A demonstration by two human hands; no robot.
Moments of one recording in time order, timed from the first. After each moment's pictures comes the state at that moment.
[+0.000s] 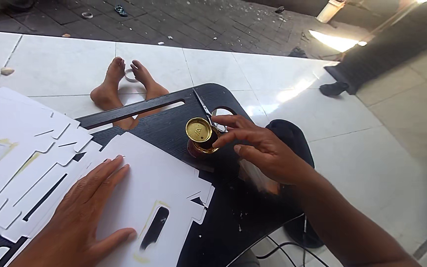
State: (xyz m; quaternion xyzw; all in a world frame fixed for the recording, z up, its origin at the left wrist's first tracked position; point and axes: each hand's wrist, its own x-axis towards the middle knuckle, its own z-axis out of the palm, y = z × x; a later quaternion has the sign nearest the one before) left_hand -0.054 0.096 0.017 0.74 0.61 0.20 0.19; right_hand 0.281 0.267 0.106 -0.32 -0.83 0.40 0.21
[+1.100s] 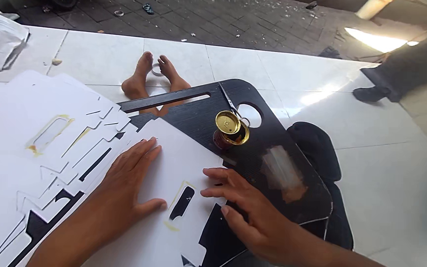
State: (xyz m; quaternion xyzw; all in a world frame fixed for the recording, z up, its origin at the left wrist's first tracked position) left_hand -0.042 0.096 0.021 0.72 0.64 0.20 0.16; right_hand 0.249 0.158 0.052 -0.26 -0.84 0.43 0.21
